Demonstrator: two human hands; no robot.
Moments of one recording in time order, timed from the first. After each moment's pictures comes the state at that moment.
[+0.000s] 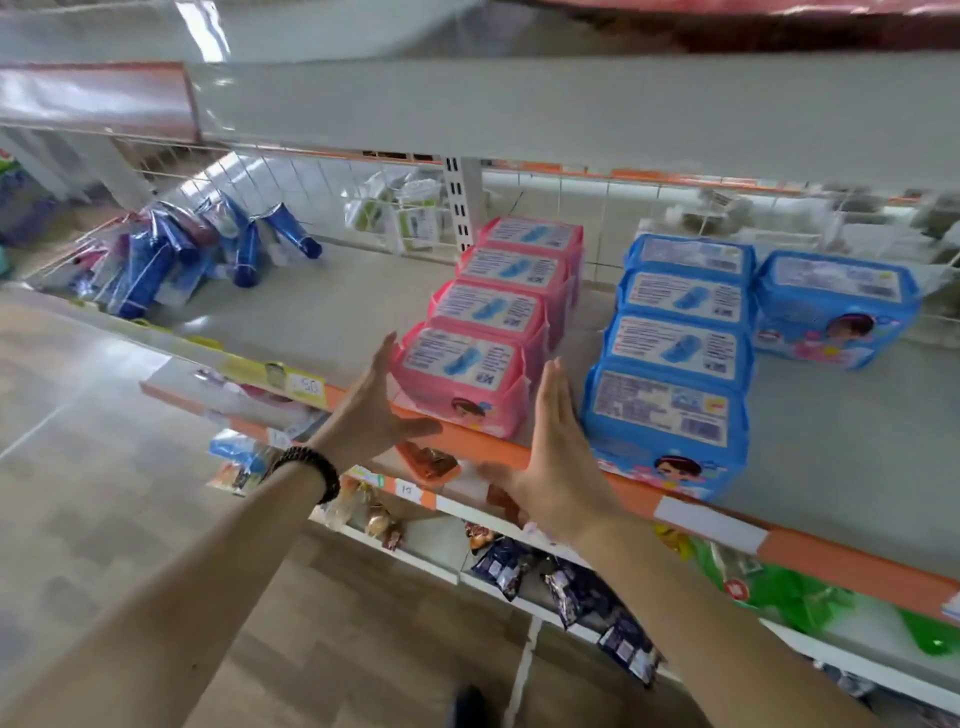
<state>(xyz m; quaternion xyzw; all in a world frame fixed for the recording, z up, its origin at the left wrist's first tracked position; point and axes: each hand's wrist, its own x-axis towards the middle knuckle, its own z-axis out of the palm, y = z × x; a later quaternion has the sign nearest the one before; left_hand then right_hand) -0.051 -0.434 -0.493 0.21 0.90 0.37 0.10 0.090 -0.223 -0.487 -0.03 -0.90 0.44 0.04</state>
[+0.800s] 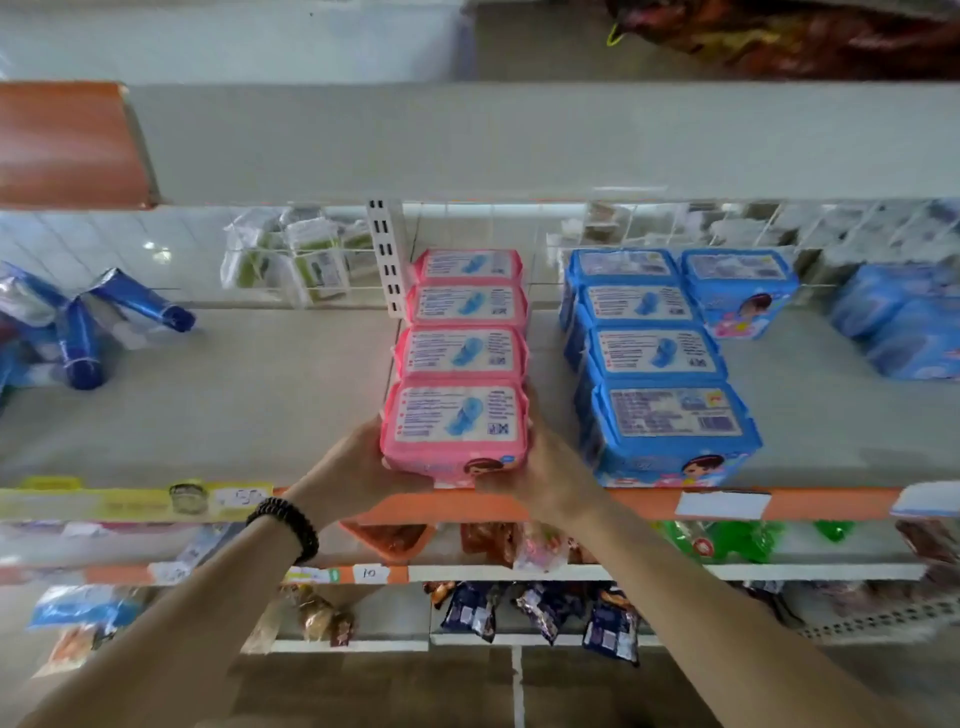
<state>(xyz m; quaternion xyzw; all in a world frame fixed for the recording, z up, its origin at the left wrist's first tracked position) -0.142 -0.429 -0.527 0.38 0.79 0.40 0.27 0.023 -0.244 -0.510 -0.17 -0.86 0.47 0.06</state>
